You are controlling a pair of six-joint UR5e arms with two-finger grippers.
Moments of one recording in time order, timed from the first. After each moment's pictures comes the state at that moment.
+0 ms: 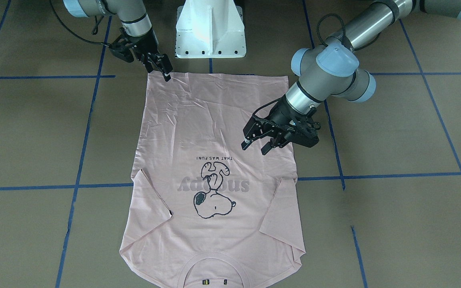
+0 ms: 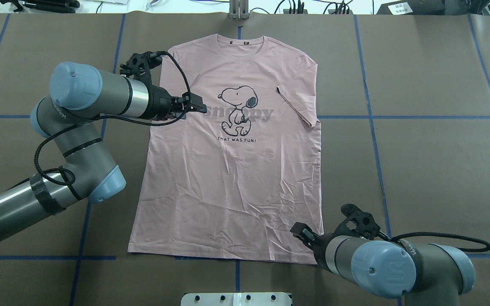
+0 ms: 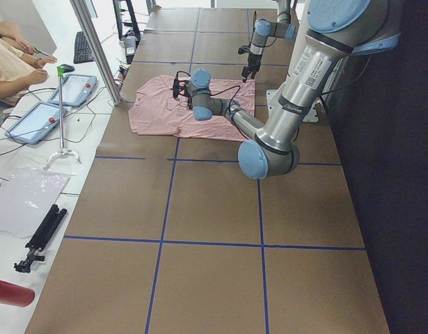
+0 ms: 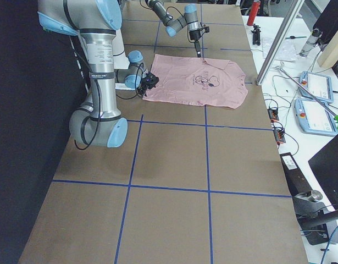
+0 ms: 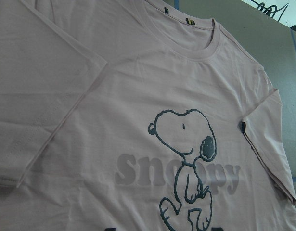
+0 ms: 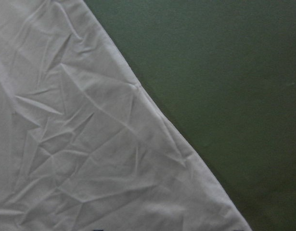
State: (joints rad) left arm -0.70 -2.12 -1.50 -2.46 -1.96 -1.41; right arm 0.13 -1.42 2.05 -1.28 1.49 2.19
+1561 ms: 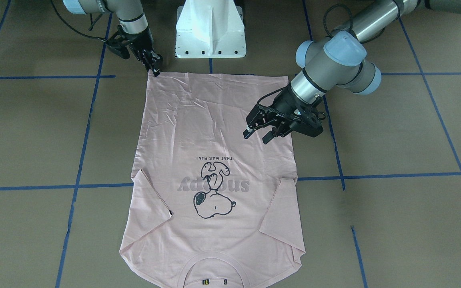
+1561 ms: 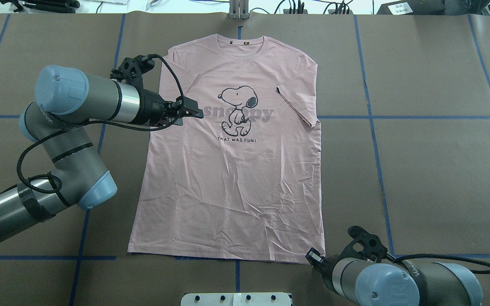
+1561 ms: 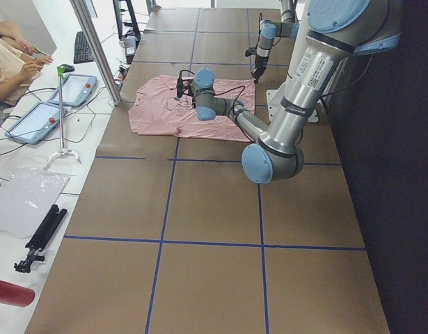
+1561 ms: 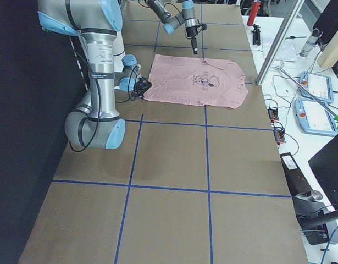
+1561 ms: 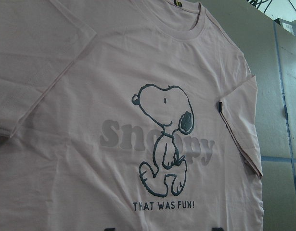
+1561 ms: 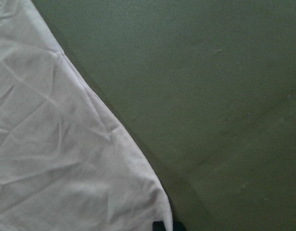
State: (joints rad) left arm -0.69 -2.08 -1.56 -2.46 -1.98 -1.46; right arm 0.06 -1.47 2.07 -1.30 1.49 2.24
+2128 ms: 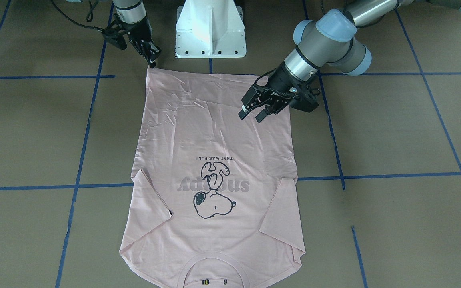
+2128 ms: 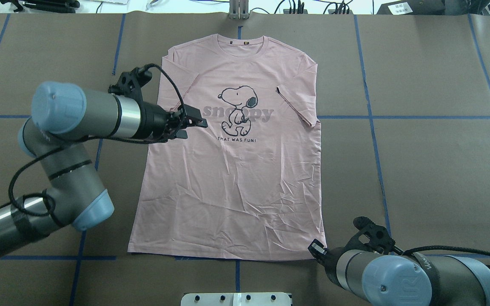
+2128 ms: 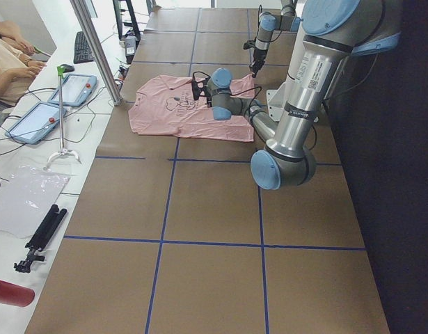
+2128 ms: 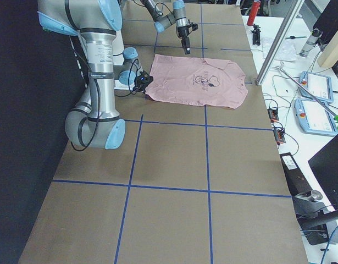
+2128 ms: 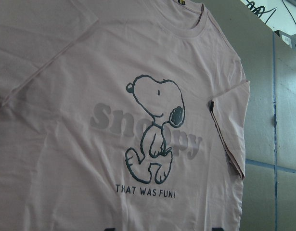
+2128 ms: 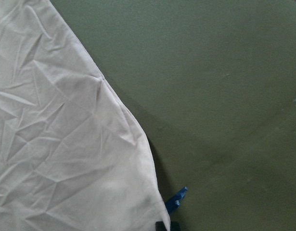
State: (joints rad) left arm -0.53 -1.93 -1.78 -2.39 -1.78 -1.68; right arm 0.08 -1.46 2.17 -1.40 1.49 2.23
